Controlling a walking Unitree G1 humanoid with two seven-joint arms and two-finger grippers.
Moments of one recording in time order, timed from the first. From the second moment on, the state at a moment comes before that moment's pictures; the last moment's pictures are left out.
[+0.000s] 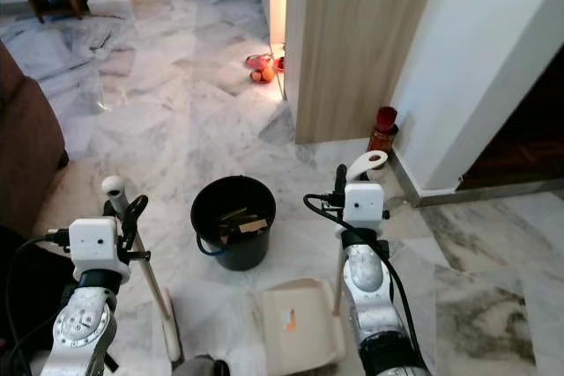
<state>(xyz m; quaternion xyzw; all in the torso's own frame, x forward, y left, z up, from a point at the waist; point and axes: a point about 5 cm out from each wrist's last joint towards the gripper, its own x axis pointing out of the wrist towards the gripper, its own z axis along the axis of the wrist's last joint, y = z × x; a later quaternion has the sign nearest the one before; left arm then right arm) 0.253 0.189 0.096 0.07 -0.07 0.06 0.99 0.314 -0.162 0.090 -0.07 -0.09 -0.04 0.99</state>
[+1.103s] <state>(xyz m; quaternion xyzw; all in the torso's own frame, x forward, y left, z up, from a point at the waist) 0.250 0.194 0.092 0.08 -0.06 0.07 0.99 0.314 -0.160 0.084 -0.05 -0.07 -0.03 1.00</state>
